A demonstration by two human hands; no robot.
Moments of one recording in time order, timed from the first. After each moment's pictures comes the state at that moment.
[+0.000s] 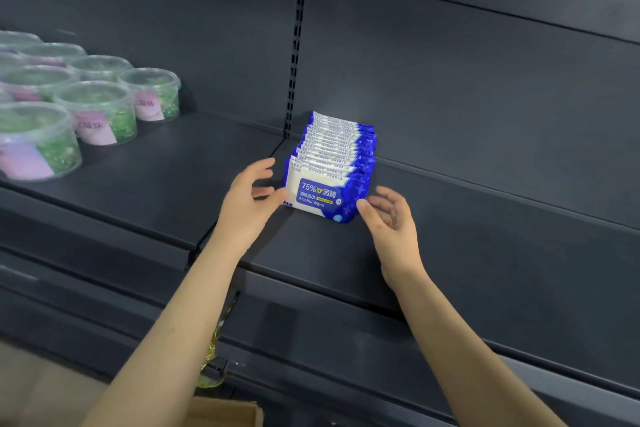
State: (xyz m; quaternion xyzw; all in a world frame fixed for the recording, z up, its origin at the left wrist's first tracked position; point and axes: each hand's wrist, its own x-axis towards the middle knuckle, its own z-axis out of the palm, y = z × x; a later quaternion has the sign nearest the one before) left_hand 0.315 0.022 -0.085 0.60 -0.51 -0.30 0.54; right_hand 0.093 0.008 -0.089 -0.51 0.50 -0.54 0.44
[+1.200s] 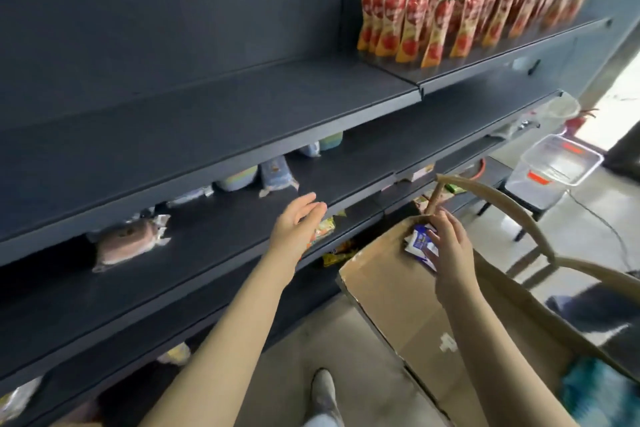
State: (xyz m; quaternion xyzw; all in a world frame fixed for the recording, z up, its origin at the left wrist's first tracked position) left_hand -0.263 0.333 -0.127 0.39 -0.59 -0.66 0.25; right_hand -0.429 0.496 -0.154 -0.05 0.68 -0.70 0.23
